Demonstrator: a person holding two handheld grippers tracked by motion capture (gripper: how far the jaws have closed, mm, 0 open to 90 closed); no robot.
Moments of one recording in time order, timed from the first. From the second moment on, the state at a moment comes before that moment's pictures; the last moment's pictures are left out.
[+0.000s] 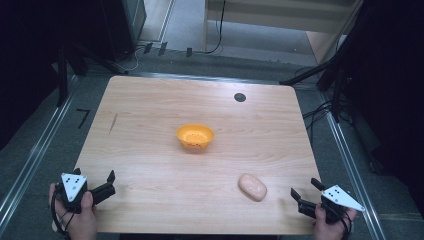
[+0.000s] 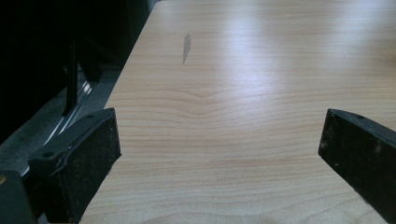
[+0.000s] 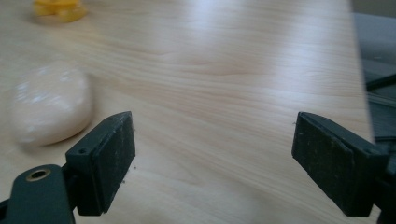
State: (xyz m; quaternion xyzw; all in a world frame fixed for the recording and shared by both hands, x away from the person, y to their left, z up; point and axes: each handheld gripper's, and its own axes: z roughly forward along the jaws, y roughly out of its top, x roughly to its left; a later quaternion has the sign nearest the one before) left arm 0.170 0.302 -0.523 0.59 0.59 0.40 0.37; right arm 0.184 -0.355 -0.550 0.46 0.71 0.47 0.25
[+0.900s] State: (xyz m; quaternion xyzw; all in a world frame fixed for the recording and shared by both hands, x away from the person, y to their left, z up) left arm 0.170 0.302 -0.523 0.60 0.59 0.40 0.37; right arm 0.205 -0.315 -0.539 0.39 0.83 0.38 0.15
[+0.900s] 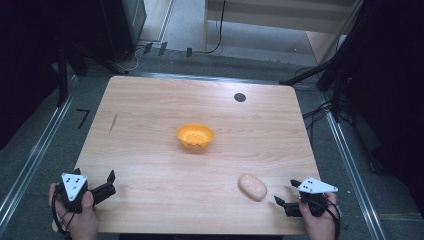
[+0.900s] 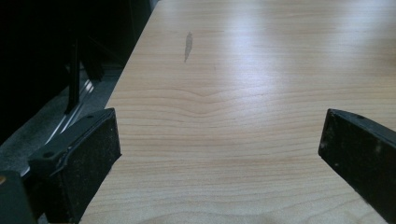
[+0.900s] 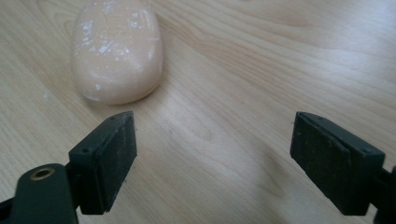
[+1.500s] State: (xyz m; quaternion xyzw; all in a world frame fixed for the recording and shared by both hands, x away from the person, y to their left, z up) left arm 0.171 0.302 -0.523 0.60 0.59 0.40 0.37; right arm 0.226 -0.294 -0.520 0.36 0.87 0.32 0.08
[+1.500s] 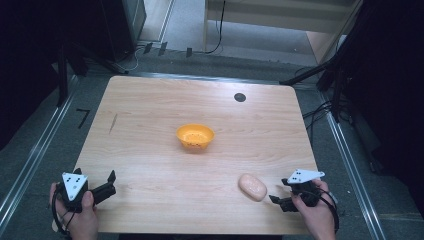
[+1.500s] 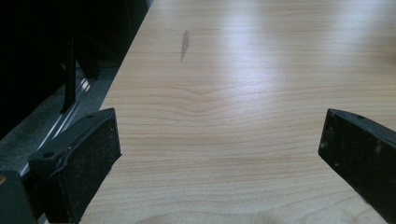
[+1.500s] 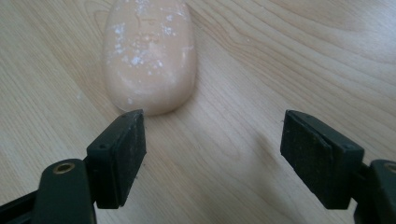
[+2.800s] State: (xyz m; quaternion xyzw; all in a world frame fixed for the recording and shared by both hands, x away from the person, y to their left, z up) left arm 0.173 0.299 -0.524 0.61 0.58 0.39 0.36; right arm 0.249 -0.230 -0.509 0.35 0.90 0.27 0.02
